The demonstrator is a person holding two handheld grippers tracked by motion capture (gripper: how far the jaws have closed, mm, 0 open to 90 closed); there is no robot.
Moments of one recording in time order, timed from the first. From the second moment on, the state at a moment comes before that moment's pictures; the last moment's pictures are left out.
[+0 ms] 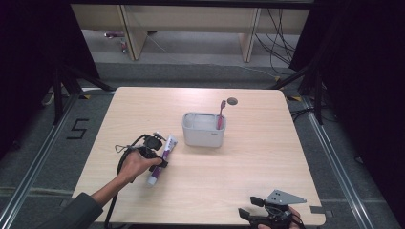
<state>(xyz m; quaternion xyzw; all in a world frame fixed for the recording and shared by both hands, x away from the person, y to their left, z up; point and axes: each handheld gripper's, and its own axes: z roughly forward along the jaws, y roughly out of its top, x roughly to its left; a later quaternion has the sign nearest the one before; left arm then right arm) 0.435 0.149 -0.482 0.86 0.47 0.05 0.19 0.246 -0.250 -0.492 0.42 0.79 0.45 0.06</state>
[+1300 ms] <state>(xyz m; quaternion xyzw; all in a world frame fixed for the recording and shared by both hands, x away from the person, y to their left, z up) 0.448 0.172 -0.478 0.90 0.41 0.04 0.16 0.246 -0.250 -0.492 0.42 0.79 0.45 0.06</state>
